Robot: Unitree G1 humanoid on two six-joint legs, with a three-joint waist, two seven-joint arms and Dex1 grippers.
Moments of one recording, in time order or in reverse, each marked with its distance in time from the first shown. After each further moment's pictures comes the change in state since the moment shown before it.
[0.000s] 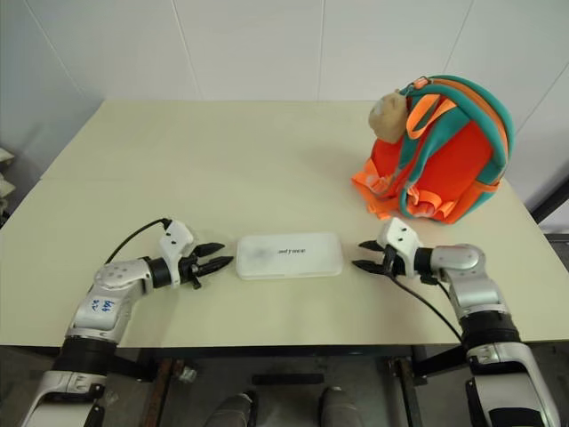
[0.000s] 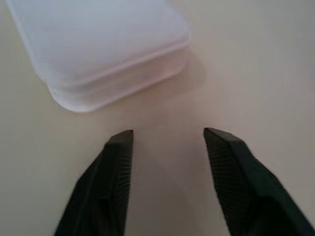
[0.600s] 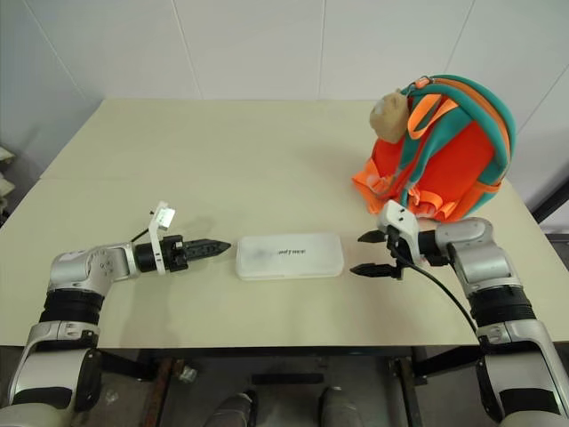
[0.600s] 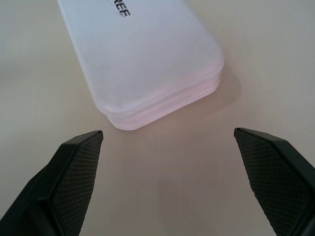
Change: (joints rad) left arm -0.295 0.034 0.096 0.284 -0.337 0.774 -0.203; right arm -0.120 -0.037 0.103 -0.101 0.029 0.343 0.204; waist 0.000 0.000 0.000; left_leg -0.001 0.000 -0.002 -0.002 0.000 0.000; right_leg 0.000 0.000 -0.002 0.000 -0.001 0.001
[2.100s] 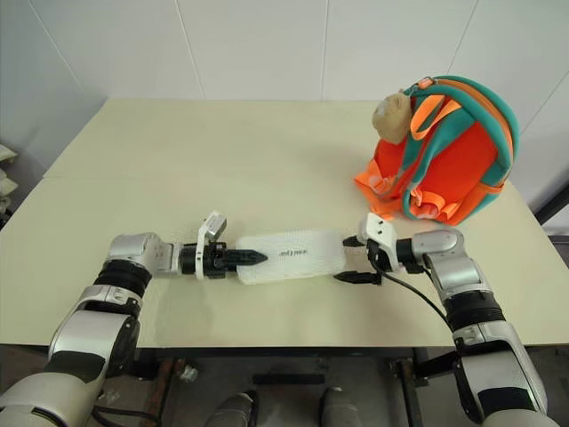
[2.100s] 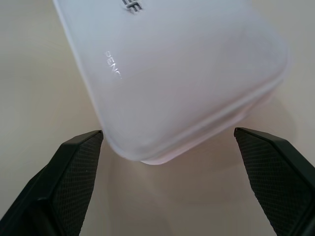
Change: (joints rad) left arm -0.211 -0.135 -0.194 0.344 0.040 0.144 -0.222; right arm 0.030 0.089 -0.004 0.075 -0.033 -0.234 -0.049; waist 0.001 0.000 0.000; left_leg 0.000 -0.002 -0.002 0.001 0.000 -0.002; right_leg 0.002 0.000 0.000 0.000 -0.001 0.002
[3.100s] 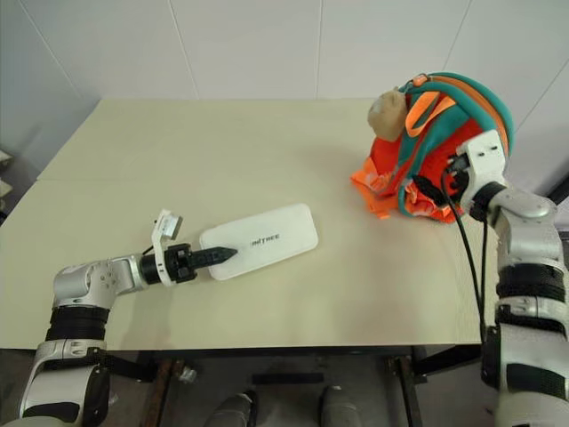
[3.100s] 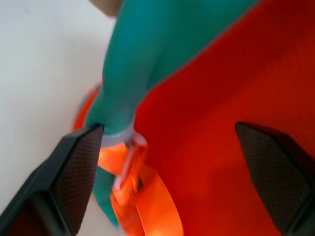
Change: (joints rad) left arm 0.347 0.079 0.257 -0.545 -0.131 -0.113 0.151; right arm -0.231 -0.059 -0.345 0.239 0.028 0.086 -0.572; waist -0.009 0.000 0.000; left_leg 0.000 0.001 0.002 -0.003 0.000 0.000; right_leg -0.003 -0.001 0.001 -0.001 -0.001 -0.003
